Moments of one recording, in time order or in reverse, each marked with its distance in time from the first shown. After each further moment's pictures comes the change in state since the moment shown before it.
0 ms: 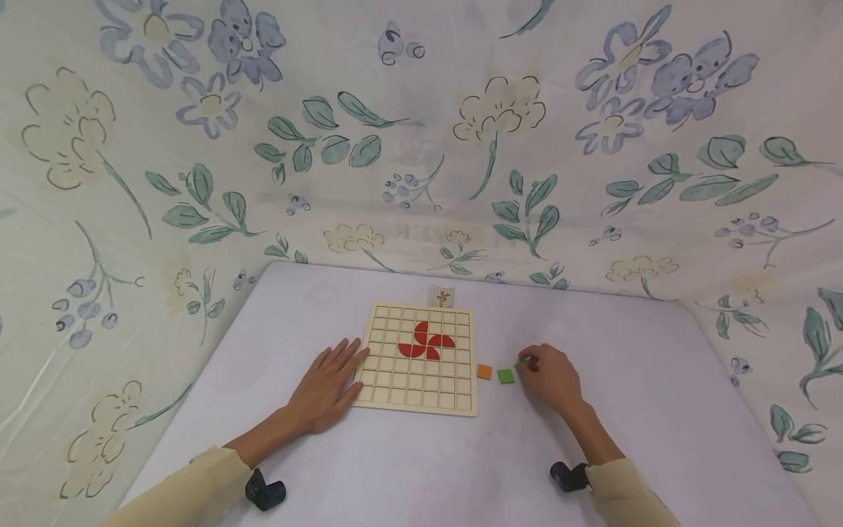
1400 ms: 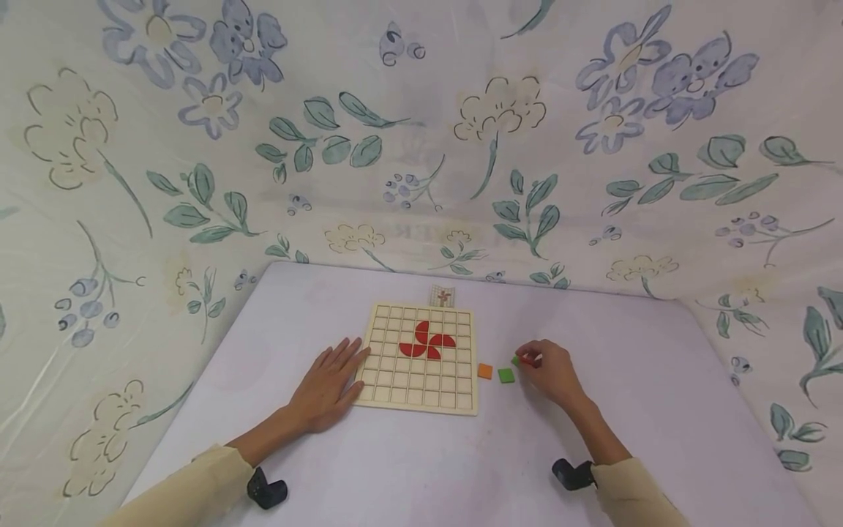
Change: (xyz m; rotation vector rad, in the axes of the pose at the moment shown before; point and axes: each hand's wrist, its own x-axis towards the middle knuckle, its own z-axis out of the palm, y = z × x) left_hand 0.000 -0.001 0.000 0.007 0.005 0.010; right_hand 0.002 -0.004 -0.010 0.166 -0.026 -0.018
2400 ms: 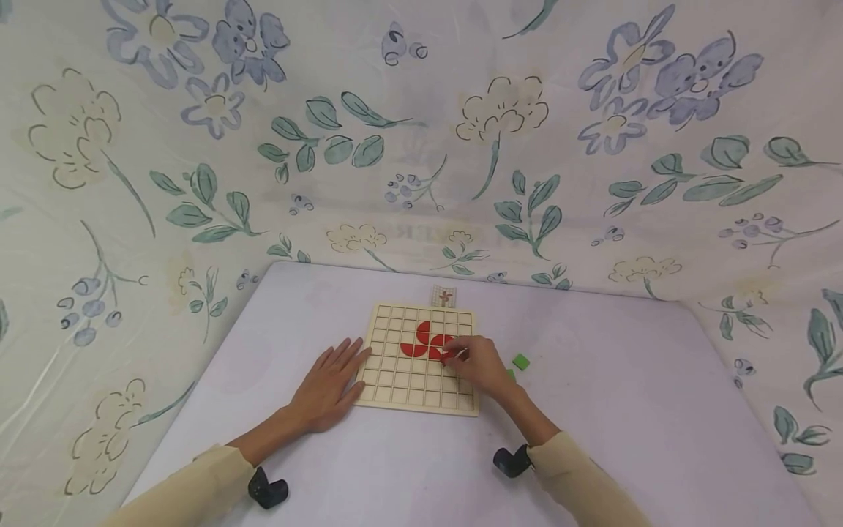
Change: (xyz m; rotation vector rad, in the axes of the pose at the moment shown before) left_hand -0.001 -0.001 0.003 -0.006 0.012 0.006; right_hand 0.031 -0.082 0.069 0.187 -0.135 -0.142
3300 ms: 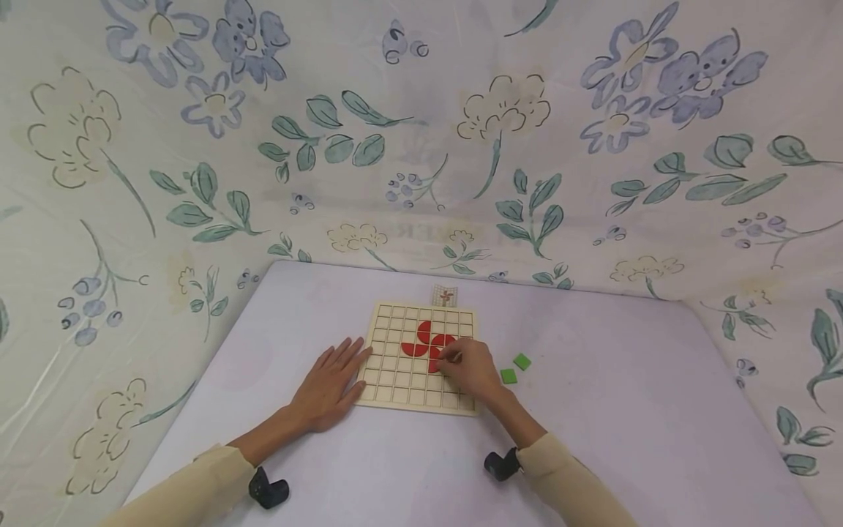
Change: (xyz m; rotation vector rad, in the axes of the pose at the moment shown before) left_hand 0.001 0.000 0.001 -0.004 0.003 -0.003; right_hand 0.003 0.001 0.024 -0.061 0.068 0.045
